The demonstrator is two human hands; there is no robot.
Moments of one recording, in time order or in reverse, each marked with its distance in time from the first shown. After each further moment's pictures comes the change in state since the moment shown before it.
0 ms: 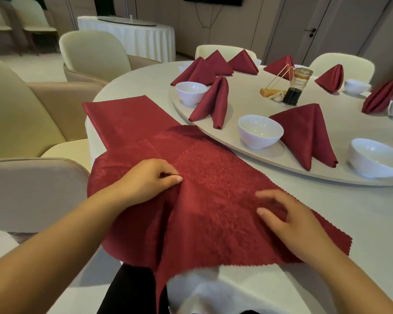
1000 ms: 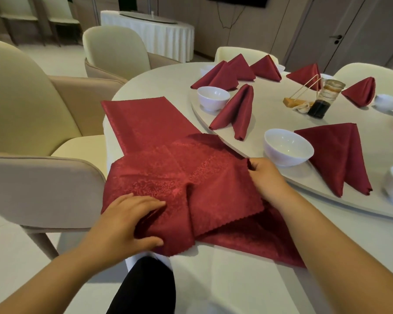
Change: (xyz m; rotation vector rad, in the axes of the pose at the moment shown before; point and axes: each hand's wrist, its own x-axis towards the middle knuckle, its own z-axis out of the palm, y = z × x) left_hand -0.077 -0.055 0.005 0.271 0.161 0.113; right_hand 0.132 -0.032 0.049 0.255 -0.148 0.186
